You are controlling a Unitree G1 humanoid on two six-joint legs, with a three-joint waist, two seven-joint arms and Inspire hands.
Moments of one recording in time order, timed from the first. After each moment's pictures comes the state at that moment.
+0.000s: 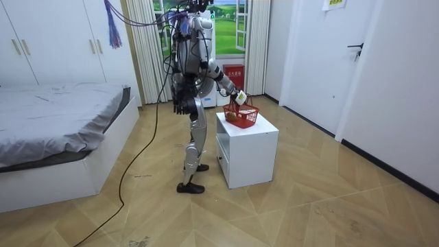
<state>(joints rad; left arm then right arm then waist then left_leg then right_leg) 0.19 0.23 -0.10 1.12 0.15 0.10 0.06 -0.12 -0.24 0.36 0.54 0.32 0.04 0.05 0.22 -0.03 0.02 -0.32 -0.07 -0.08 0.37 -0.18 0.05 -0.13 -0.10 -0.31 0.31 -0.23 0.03</state>
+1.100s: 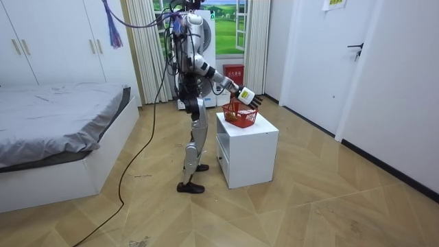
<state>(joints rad) 0.22 0.23 -0.03 1.08 0.16 0.08 0.09 0.07 -0.28 0.16 0.36 0.30 0.02 -0.05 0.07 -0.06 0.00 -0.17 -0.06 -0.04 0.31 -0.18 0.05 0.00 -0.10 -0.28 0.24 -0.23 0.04</state>
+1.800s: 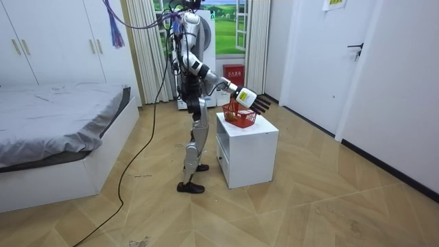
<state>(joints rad) 0.25 0.24 0.04 1.07 0.21 0.06 0.14 0.21 -0.29 -0.02 0.57 0.28 -0.06 -0.11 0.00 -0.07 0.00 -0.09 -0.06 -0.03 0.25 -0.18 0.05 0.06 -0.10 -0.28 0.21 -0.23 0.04</state>
